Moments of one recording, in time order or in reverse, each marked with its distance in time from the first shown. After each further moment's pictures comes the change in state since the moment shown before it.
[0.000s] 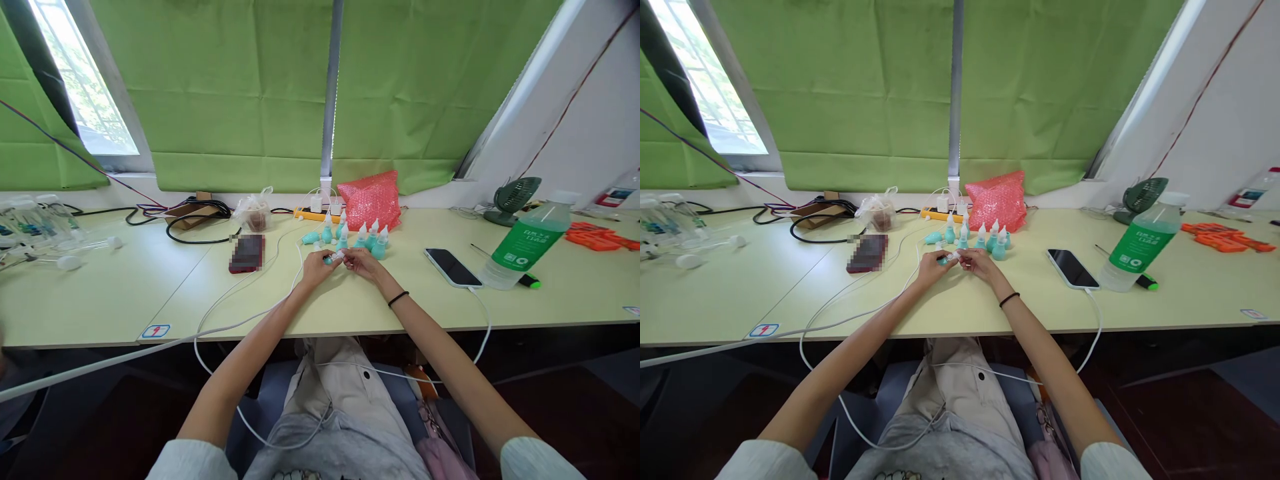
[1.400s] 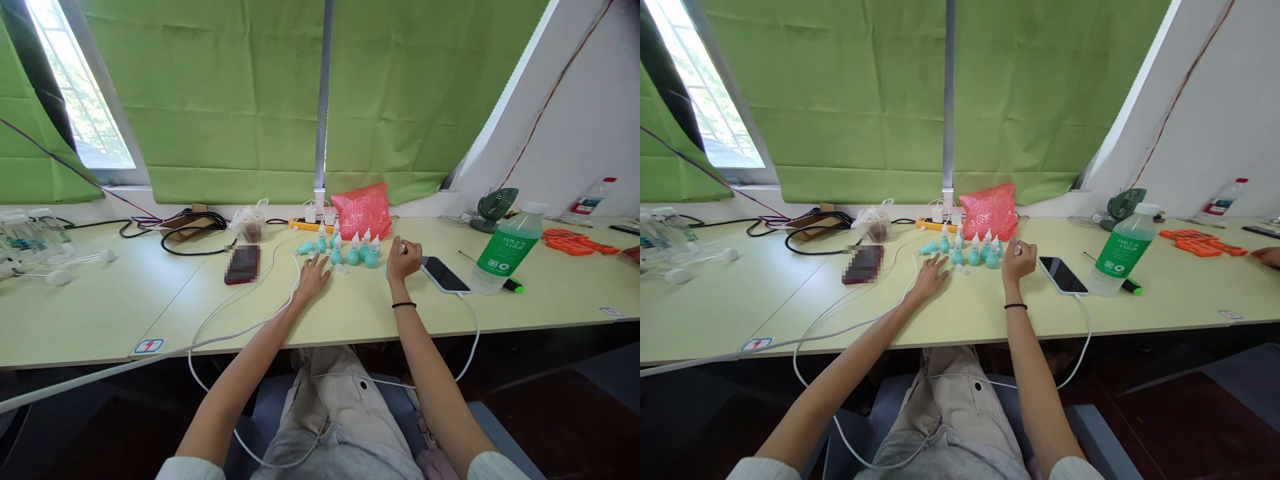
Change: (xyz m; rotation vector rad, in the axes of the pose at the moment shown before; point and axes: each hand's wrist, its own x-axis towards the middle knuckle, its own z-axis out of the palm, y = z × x) left_hand 0.002 -0.011 0.009 0.143 -0.036 0.063; right_hand -0.034 -0.035 -0.044 -0.634 1.535 -0.515
